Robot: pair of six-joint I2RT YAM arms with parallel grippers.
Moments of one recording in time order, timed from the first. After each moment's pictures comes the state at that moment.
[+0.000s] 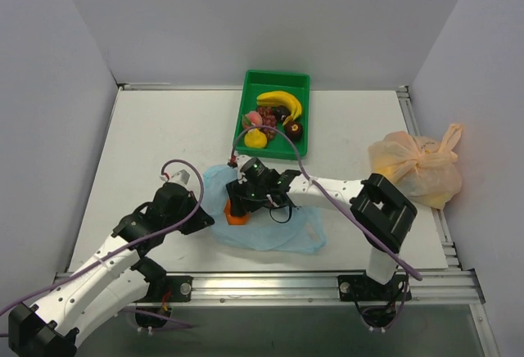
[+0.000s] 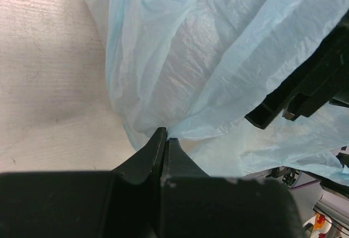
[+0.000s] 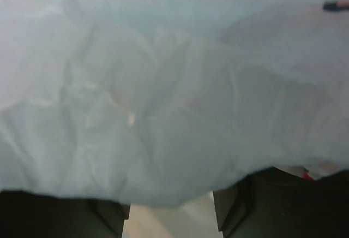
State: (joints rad) left arm -0.60 0.71 0.53 -0.61 0.03 -0.91; right arm 0.95 1.80 1.10 -0.17 -0.14 0.38
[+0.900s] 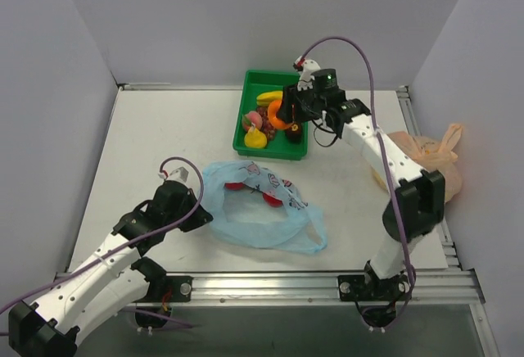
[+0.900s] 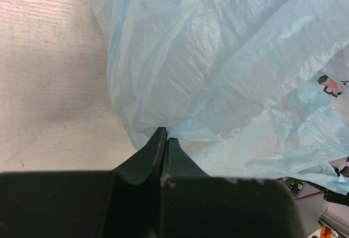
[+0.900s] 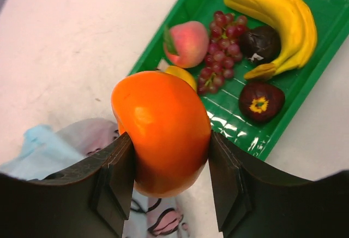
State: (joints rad) left arm -0.60 0.73 0.55 -0.61 -0.01 -0.90; right arm 0.44 1.63 1.52 -0.41 -0.19 0.16
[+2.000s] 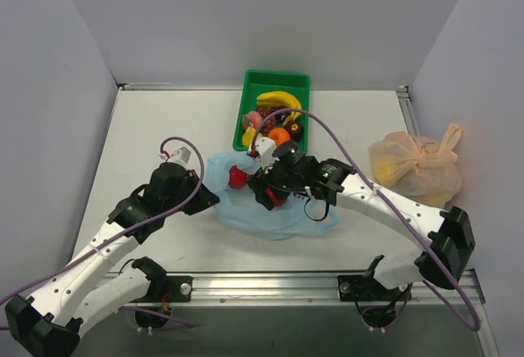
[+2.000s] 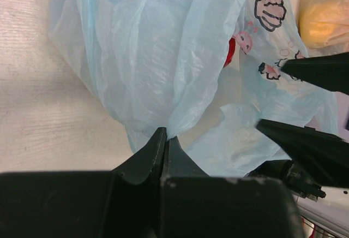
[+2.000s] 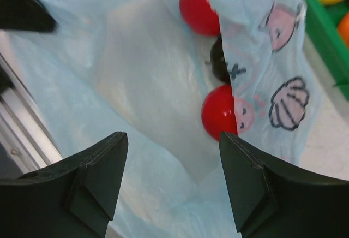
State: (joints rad) left arm -0.60 0.81 0.75 -0.61 0.02 -0.90; right arm 0.90 1.35 1.16 -0.52 -0.07 0.02
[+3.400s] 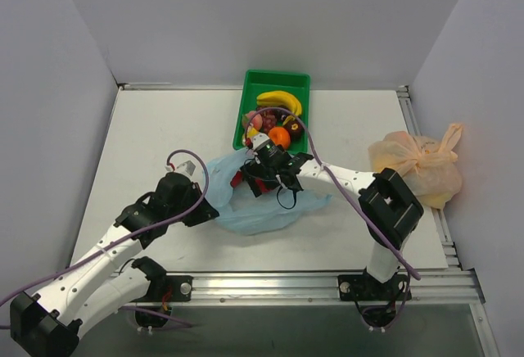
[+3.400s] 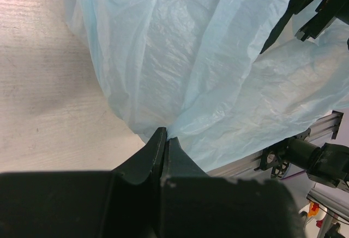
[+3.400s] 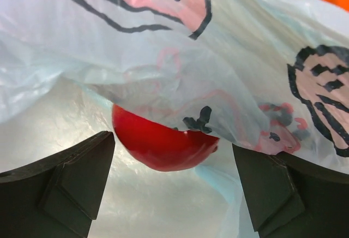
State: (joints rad) left arm -0.60 0.80 0.63 -0.60 0.07 -0.88; right arm 0.82 1.78 1.17 -0.33 0.17 0.12
